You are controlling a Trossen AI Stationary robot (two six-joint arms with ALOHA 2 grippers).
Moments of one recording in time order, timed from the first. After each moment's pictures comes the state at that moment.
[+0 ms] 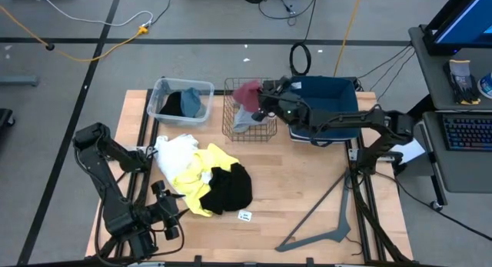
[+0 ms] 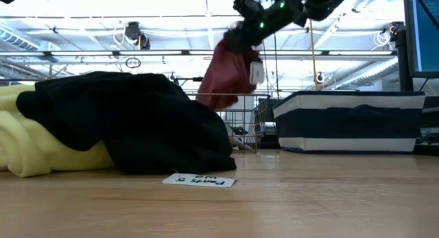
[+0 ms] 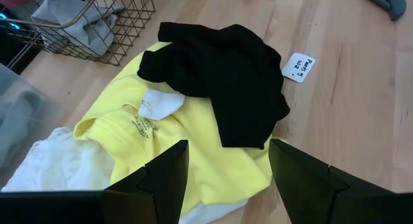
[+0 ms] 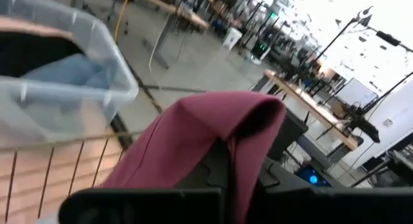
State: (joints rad) left arm -1.06 1.57 1.24 -1.26 -0.81 -1.36; right arm -0.26 1.59 1.08 0.41 0.60 -0.48
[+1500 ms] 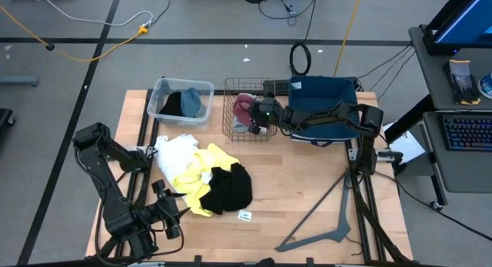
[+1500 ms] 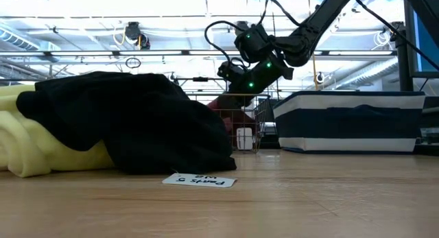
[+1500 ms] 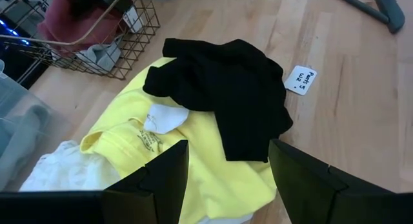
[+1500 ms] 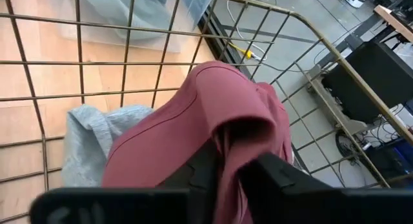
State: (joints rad) left arm -1.06 1.57 1.24 -1.26 -0.87 -1.35; right arm -0.37 1.90 1.08 0.36 0.28 -0.33
